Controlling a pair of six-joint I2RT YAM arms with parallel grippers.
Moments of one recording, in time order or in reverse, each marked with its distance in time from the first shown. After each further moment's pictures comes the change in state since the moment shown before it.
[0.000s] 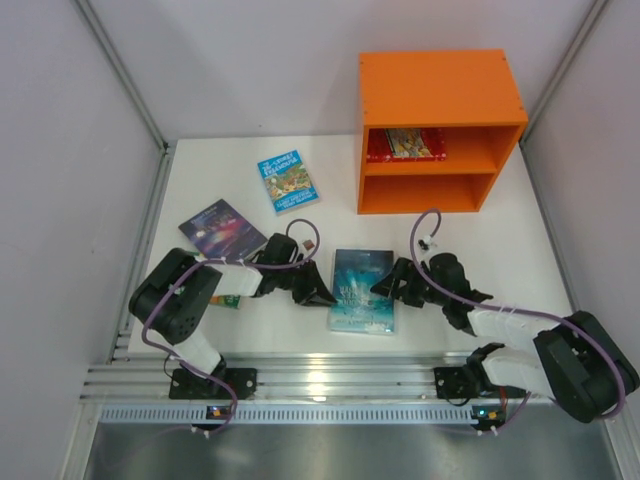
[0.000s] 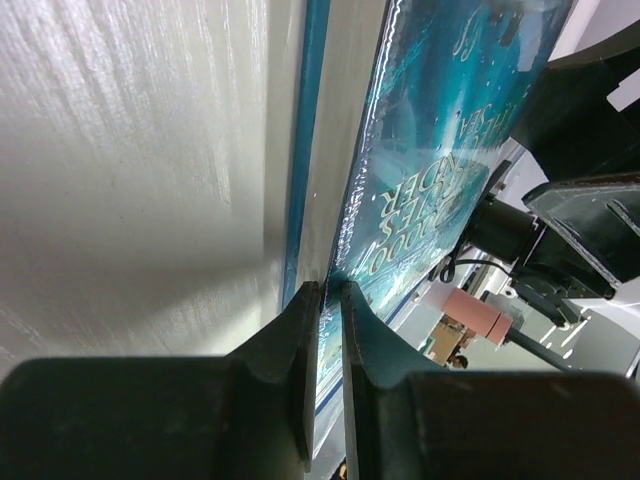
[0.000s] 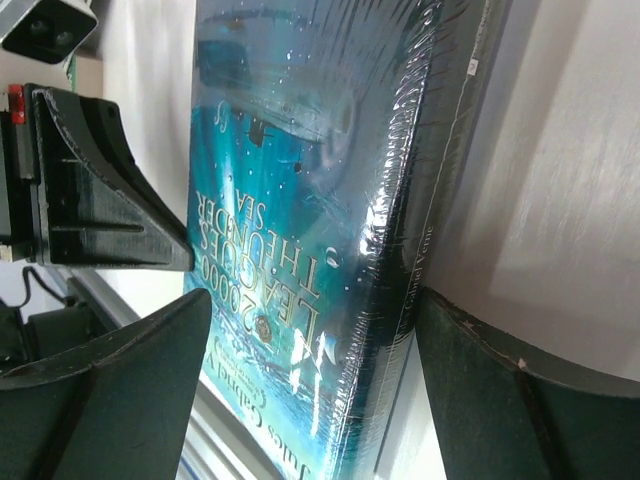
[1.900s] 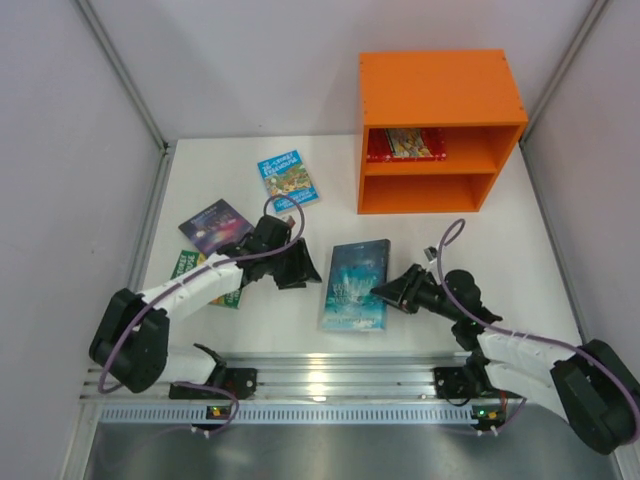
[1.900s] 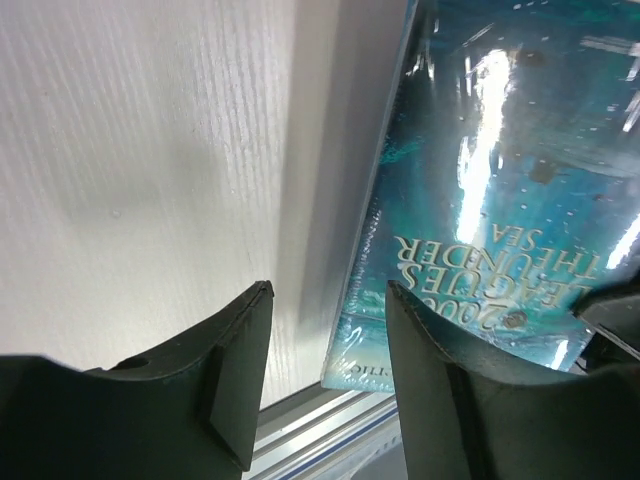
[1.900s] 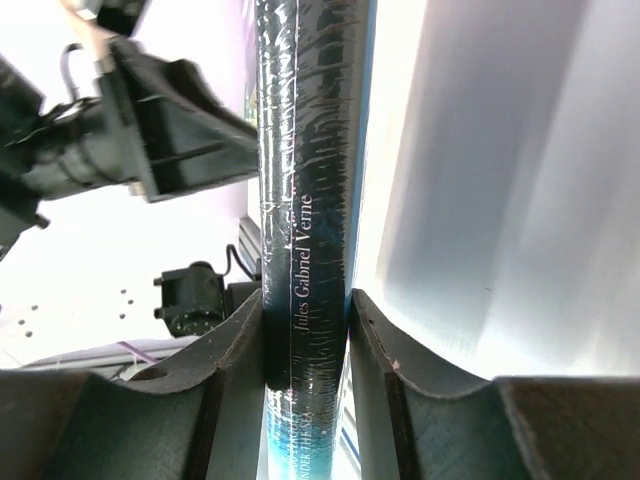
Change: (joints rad) left arm -0.008 -0.310 0.186 -0.547 -0.410 0.139; right arm 0.024 -0.164 -0.163 0.307 -0.116 0.391
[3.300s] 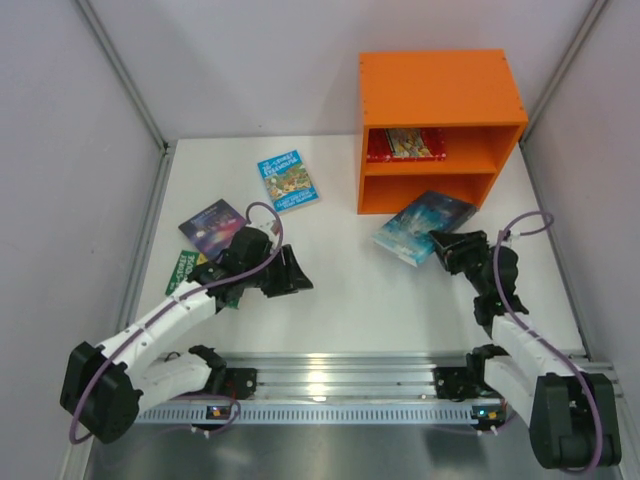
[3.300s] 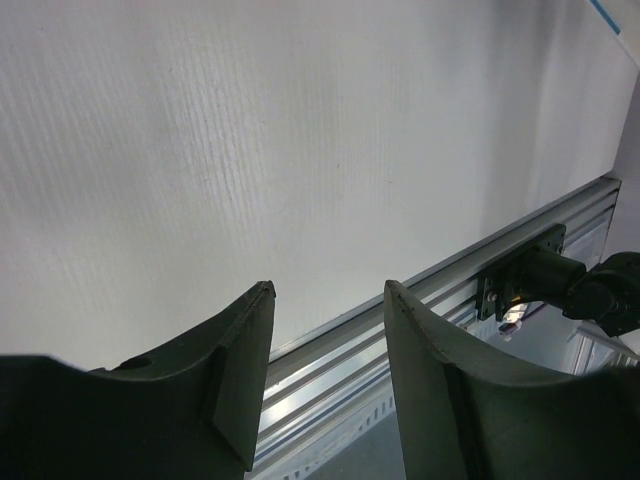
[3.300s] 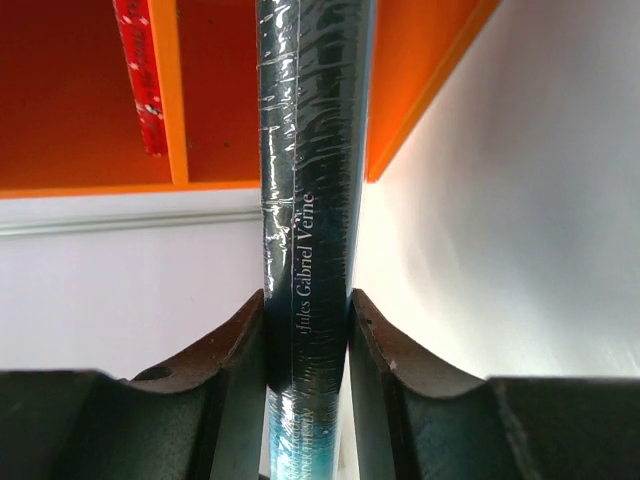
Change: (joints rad) left arm 0.001 -0.326 -0.093 -0.075 0.010 0.013; right arm -0.493 -0.105 0.125 -0.196 0.191 0.142
